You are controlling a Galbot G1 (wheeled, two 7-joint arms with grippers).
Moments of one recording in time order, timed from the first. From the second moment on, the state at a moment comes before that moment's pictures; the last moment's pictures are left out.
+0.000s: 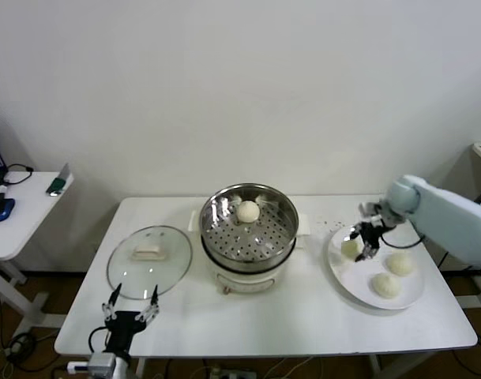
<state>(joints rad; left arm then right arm) 1.66 -1.49 -0.65 -1.97 0.02 0.00 0.03 0.39 0.81 -1.24 0.93 0.31 -0.04 -1.12</state>
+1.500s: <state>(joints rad) 1.70 -1.48 -0.63 -2.02 0.04 0.01 0.08 0.61 1.45 -1.58 0.87 0.79 -0.21 -1.02</state>
